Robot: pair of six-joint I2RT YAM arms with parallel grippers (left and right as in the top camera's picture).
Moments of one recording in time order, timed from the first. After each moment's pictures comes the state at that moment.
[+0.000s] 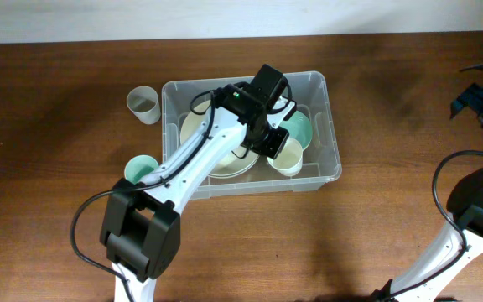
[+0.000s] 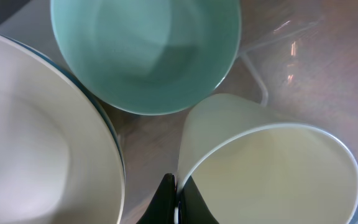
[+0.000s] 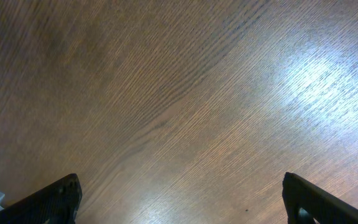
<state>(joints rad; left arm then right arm) -0.62 2.05 1.83 -1.04 0.22 -0.07 -0.55 2.23 2.32 -1.61 0.00 0.34</state>
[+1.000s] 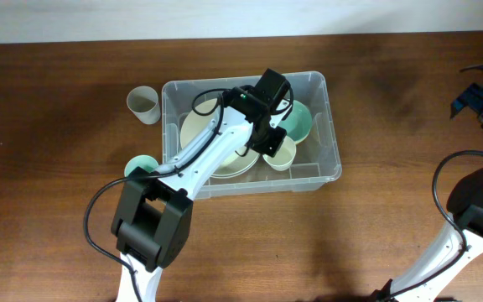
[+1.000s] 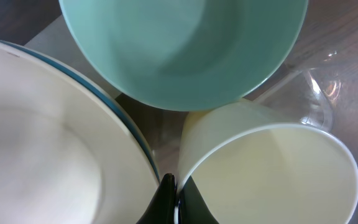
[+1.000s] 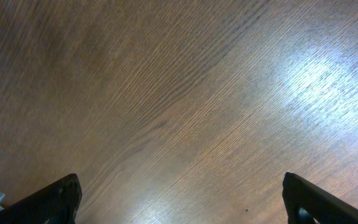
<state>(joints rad) -0.62 2.13 1.83 -0.97 0.09 -0.07 -0.55 2.23 2.32 -1.61 0.00 0.34</state>
